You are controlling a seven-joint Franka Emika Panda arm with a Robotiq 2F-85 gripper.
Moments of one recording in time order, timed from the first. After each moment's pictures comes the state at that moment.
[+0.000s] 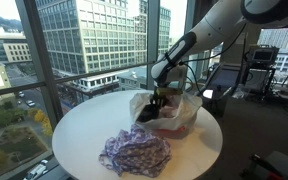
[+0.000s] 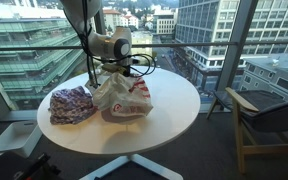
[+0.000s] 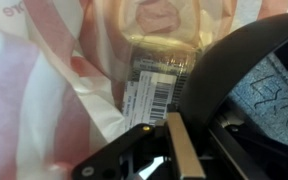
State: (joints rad) arm 0.11 0.69 0.02 -1.72 0.07 2.46 0.21
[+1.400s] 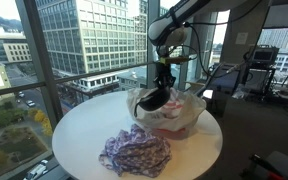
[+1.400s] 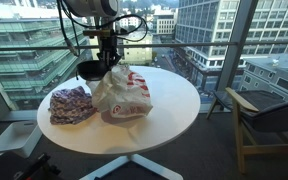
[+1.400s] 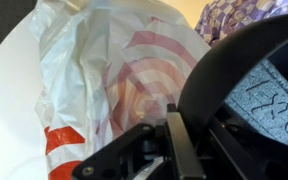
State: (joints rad) arm 0.15 0.41 0.04 -1.68 -0.01 1.83 0.18
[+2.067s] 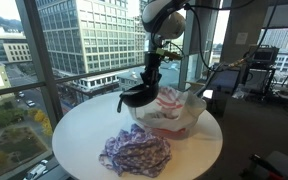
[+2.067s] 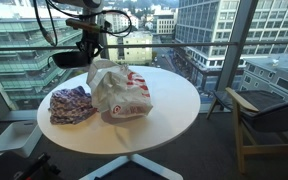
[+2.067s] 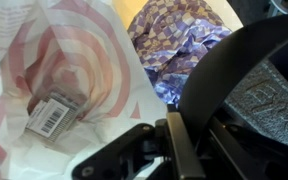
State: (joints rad) arm 0.14 0.32 0.16 -1.75 0.15 1.94 -0.11
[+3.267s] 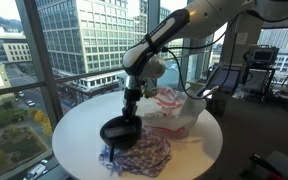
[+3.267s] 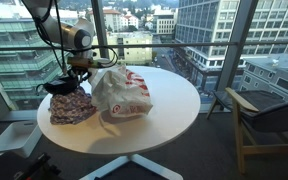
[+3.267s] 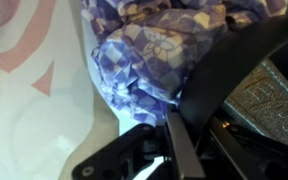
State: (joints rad) arm 0.19 0.61 0.29 -1.75 0.17 2.29 -0.49
